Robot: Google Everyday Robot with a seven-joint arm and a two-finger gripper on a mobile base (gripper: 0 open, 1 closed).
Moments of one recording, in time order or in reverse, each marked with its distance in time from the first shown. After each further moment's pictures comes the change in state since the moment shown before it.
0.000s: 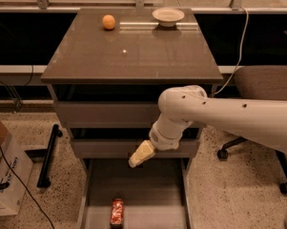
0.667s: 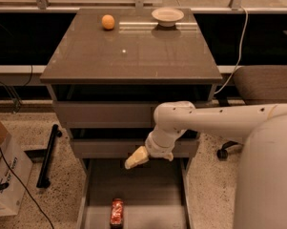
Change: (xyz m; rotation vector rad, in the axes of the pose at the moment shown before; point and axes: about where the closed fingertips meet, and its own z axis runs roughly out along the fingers) arm -0.013 -0.016 0.083 -0.049 0.031 0.191
